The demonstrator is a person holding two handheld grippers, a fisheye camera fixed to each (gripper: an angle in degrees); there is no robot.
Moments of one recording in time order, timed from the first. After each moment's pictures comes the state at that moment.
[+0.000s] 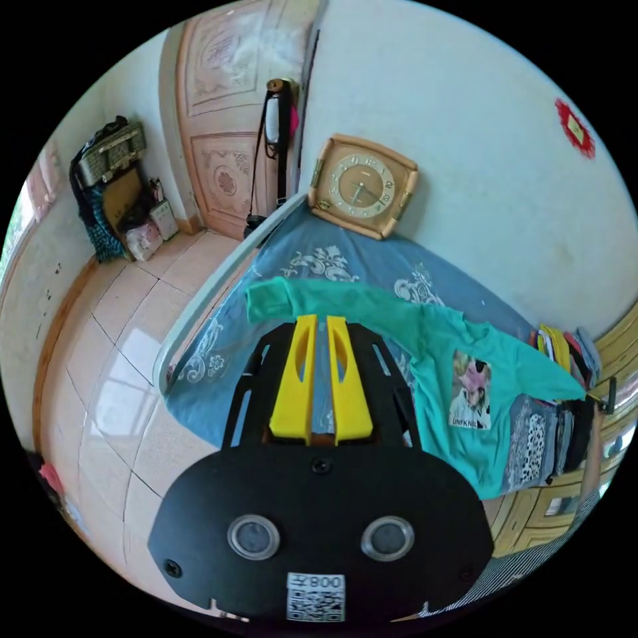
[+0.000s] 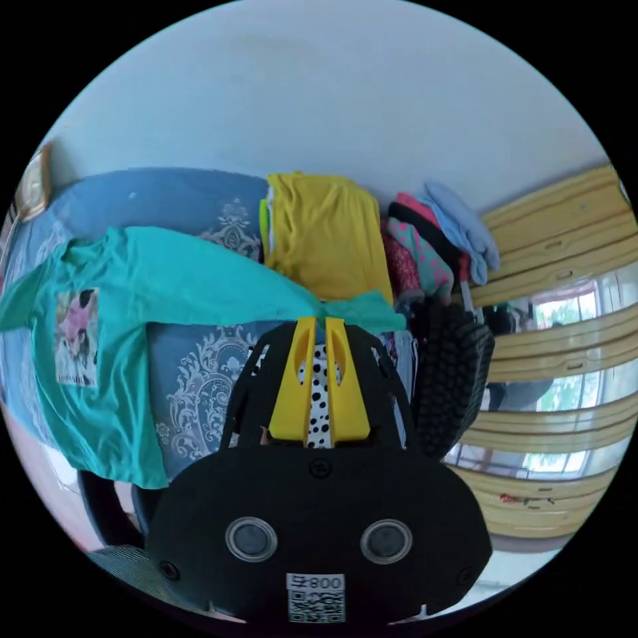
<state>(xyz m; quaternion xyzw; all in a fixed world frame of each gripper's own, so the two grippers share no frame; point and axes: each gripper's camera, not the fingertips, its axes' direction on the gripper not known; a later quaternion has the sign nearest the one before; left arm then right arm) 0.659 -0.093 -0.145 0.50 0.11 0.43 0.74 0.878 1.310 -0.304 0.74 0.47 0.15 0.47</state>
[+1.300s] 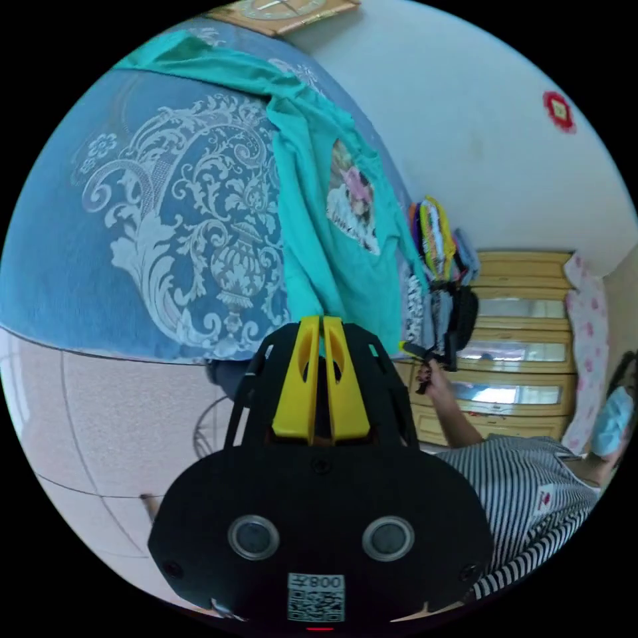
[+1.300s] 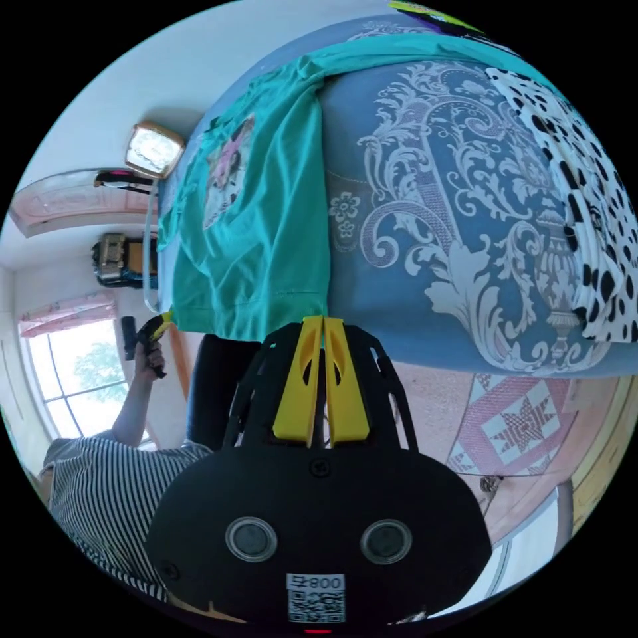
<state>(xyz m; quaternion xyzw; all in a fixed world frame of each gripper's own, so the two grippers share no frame) 0.475 -0.032 0.125 0.10 0.25 0.60 0.75 1.271 1.075 -0.047 0.62 0.15 -0.17 0.75</state>
